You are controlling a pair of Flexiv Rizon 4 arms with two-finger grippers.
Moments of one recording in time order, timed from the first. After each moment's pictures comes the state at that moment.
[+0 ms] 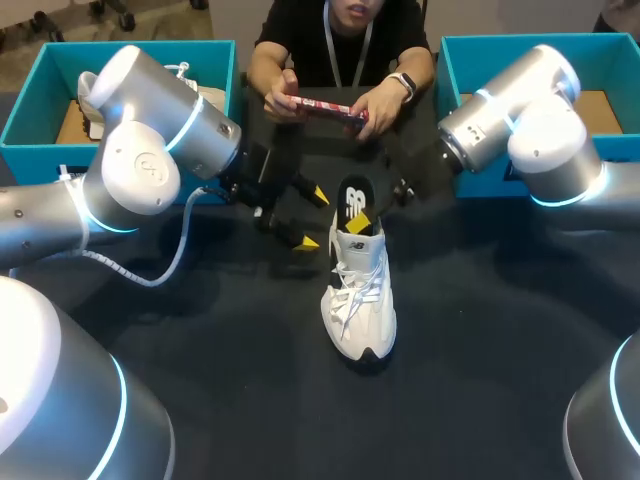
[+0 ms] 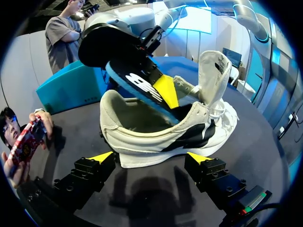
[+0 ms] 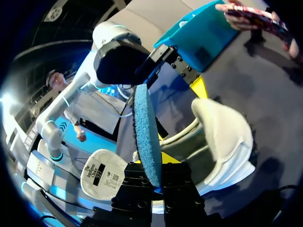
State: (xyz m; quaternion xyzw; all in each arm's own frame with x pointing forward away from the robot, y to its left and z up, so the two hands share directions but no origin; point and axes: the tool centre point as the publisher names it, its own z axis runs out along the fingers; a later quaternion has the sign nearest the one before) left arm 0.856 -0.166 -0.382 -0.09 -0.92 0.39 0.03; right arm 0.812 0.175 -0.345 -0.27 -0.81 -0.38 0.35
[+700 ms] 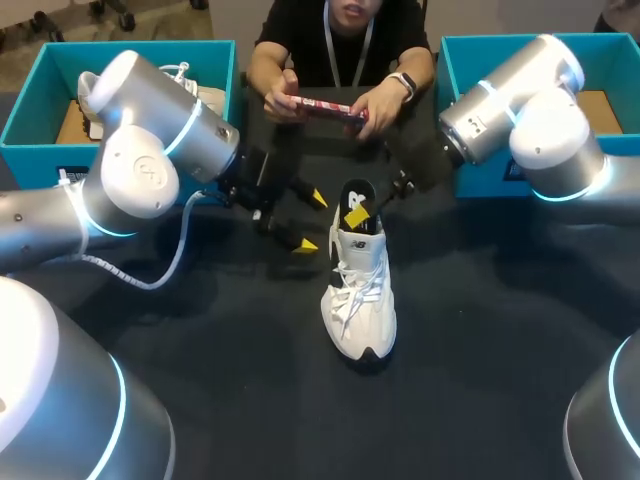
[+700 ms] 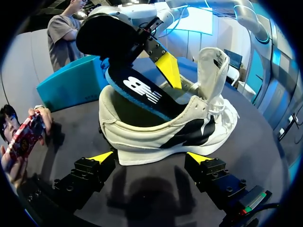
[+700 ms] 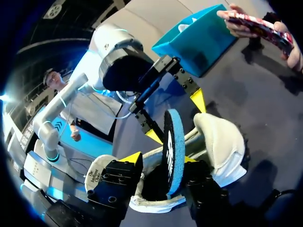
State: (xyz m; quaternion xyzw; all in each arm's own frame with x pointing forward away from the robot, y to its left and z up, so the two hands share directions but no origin) left arm 0.855 -0.162 -0.387 -0.09 -0.92 0.39 0.03; right arm 0.825 0.174 -0.333 -0.27 -0.83 -0.38 0.31
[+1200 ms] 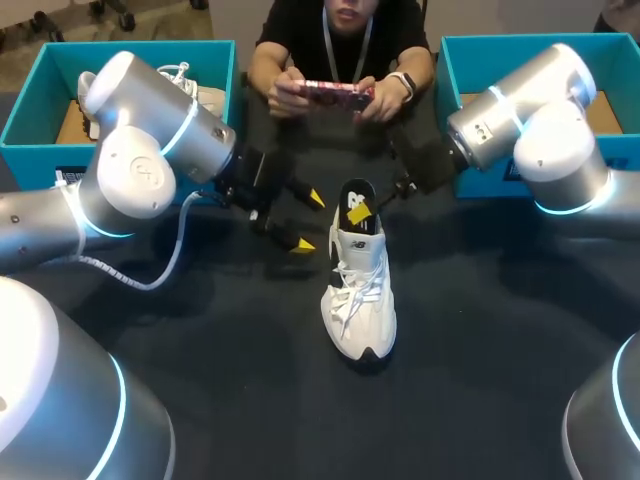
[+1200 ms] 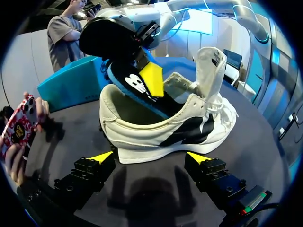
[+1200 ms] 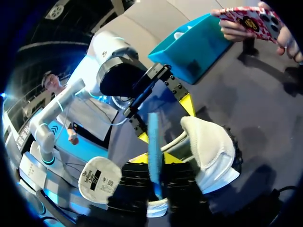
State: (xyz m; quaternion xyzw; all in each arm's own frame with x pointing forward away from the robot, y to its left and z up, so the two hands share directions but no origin) left arm 0.856 -0.159 -0.386 -0.09 -0.91 0.39 0.03; right arm 0.835 0.172 -0.340 -0.29 -0.82 -0.41 0.29
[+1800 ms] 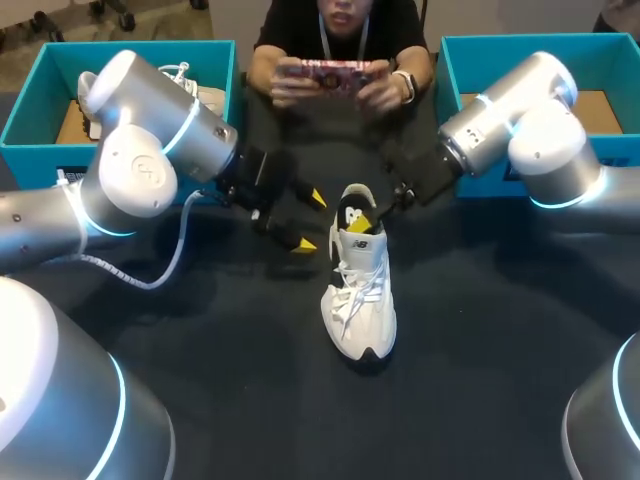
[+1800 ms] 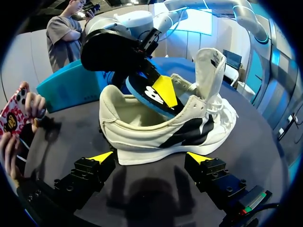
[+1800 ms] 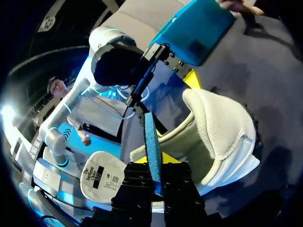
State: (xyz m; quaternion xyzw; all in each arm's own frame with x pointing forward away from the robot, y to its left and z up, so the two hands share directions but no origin) left arm 0.855 -0.162 -0.386 -0.09 -0.91 0.39 0.03; right arm 0.810 0.174 -0.350 -0.29 -0.80 -0.37 0.38
